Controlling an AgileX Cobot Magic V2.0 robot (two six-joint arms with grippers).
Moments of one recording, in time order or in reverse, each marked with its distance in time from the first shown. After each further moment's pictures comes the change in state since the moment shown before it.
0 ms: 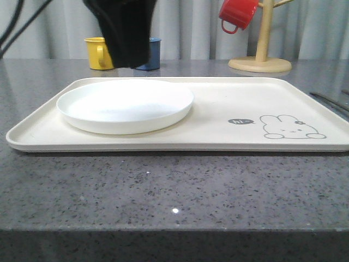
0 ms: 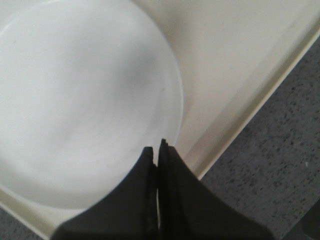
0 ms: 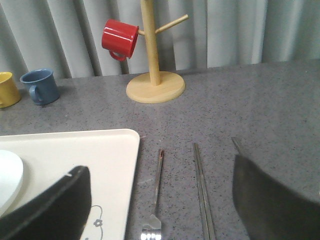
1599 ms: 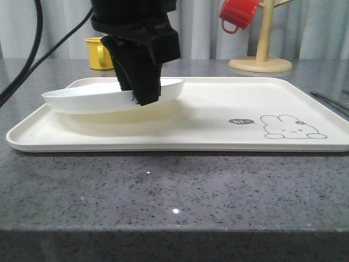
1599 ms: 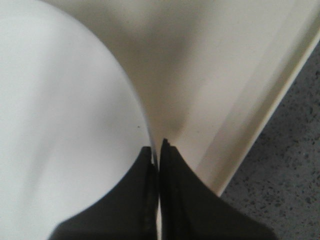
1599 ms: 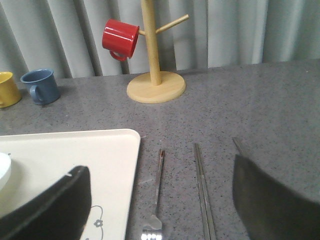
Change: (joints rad) left arm -0.049 0.082 0.049 0.041 -0.098 0.121; right arm 0.000 0.000 0.000 0.000 0.000 0.000
